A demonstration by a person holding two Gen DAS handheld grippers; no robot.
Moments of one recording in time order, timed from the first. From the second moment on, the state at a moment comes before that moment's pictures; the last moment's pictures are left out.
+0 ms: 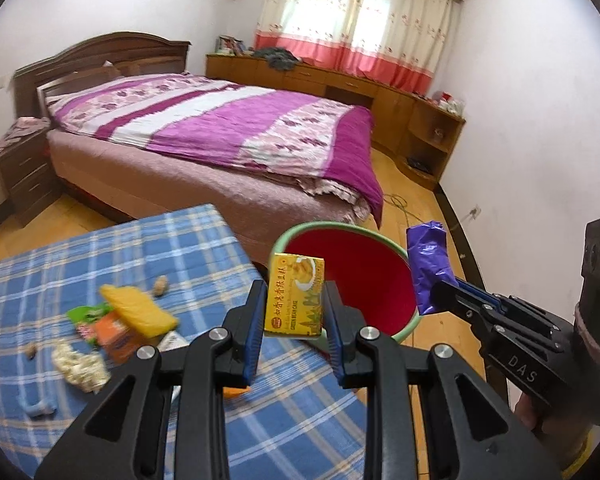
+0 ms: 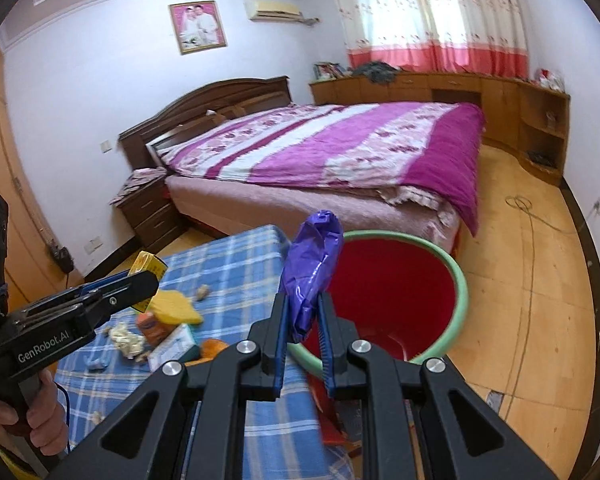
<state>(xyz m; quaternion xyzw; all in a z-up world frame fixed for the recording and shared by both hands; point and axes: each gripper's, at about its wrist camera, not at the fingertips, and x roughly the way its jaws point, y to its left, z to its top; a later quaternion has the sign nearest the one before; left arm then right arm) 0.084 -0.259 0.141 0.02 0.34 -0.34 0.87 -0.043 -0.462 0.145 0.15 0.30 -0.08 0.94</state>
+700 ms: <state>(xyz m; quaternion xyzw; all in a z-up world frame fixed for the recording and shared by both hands) 0.125 -0.359 0.045 0.09 0.41 -0.37 0.83 -0.013 -0.540 0.054 0.20 0.35 -0.13 0.91</state>
